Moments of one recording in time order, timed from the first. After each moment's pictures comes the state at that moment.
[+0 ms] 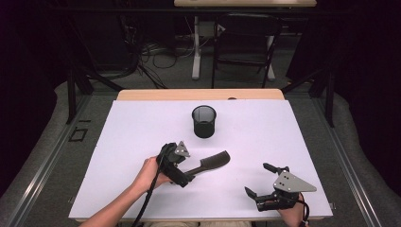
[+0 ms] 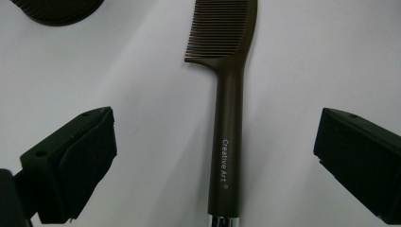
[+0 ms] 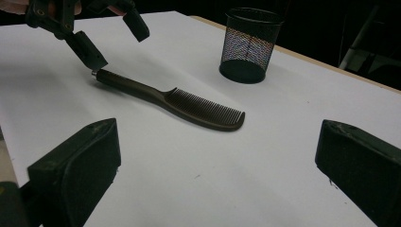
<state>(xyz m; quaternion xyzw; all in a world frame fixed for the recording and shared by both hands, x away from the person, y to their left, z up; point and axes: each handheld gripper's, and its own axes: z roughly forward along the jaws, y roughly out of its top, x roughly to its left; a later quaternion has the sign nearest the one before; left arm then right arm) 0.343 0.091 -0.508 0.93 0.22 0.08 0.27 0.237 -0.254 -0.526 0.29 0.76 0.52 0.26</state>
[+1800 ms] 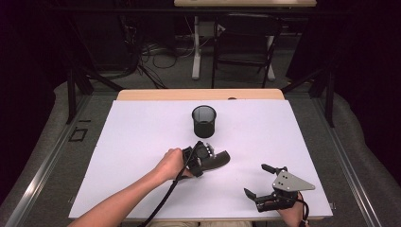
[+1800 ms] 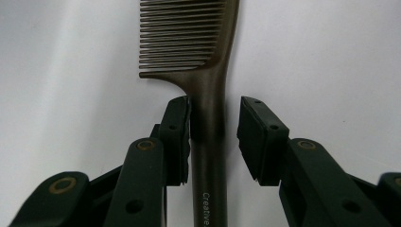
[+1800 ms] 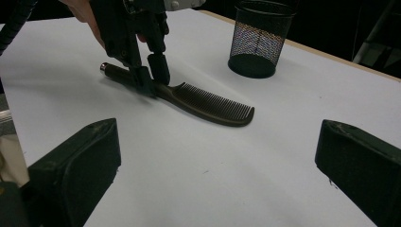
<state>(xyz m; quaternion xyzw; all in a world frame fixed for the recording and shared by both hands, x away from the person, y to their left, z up) 0.370 0.016 -0.517 0.98 0.17 0.02 0.08 0.239 -0.254 -0.529 0.28 0.77 0.52 0.24</state>
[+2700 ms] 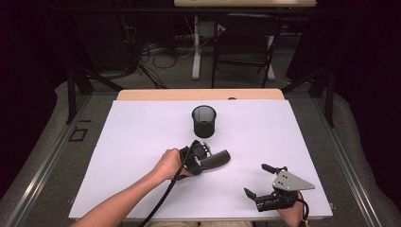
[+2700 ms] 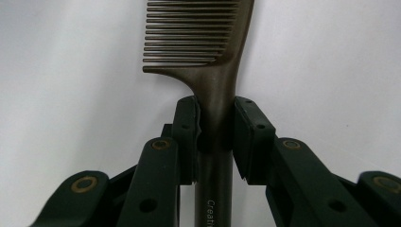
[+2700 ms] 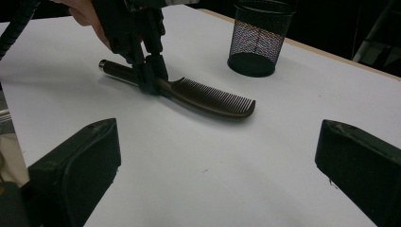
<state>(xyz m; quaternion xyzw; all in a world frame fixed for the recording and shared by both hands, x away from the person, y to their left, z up) 0.374 0.028 -0.519 0.97 0.20 0.01 0.11 0.239 -0.254 -0.529 0.29 0.77 0.52 0.24</state>
